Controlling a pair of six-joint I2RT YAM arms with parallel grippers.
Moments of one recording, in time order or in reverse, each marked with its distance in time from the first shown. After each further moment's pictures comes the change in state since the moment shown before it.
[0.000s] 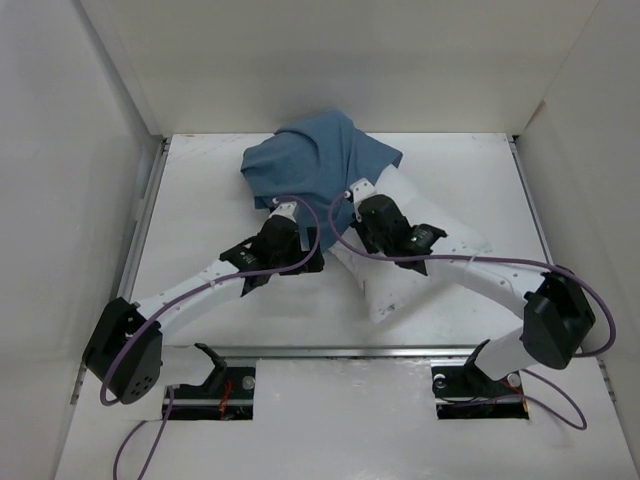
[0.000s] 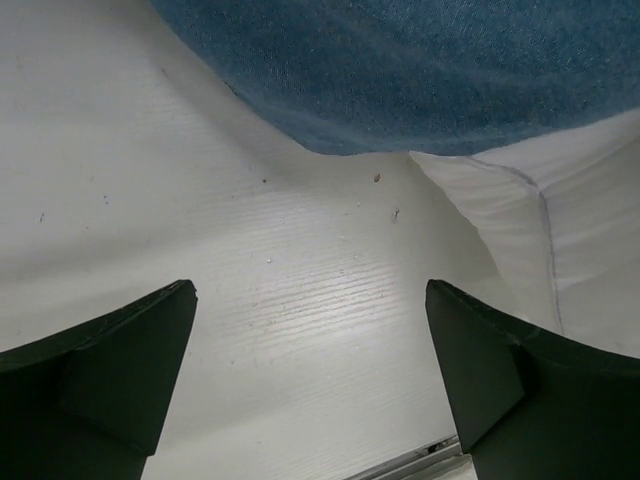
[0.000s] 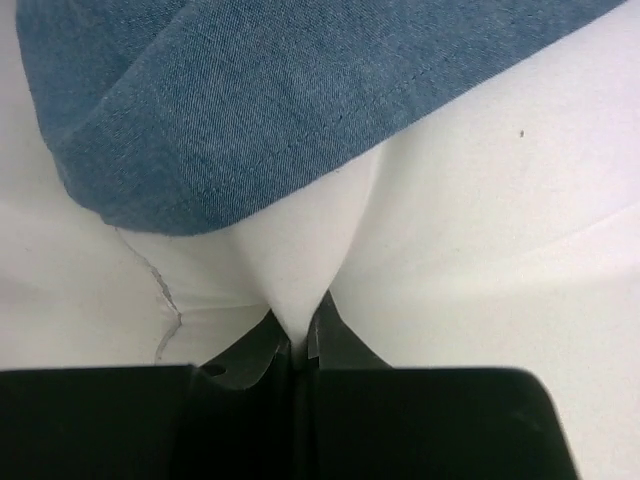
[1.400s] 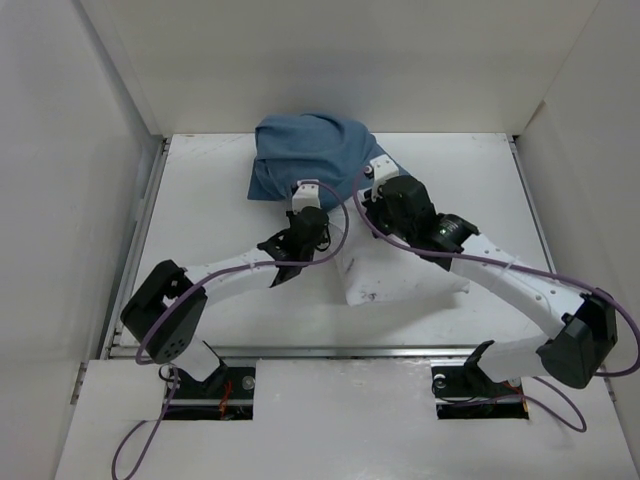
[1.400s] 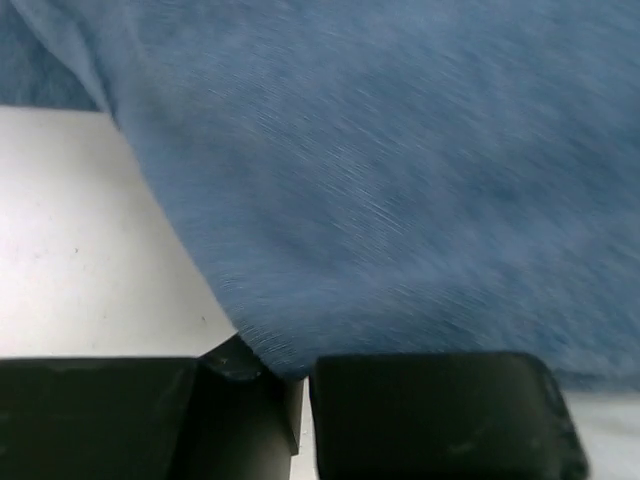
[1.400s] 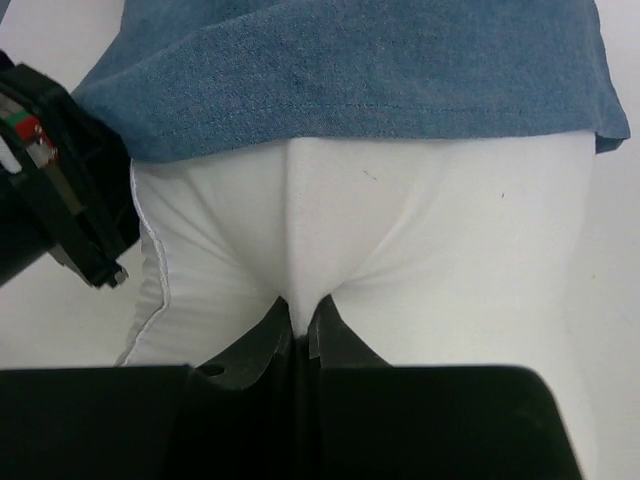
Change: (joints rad) left arm -0.107 0.269 0.097 0.453 -0.479 0.172; right arm -0.047 -0.140 0.117 -0.091 -0.122 0.076
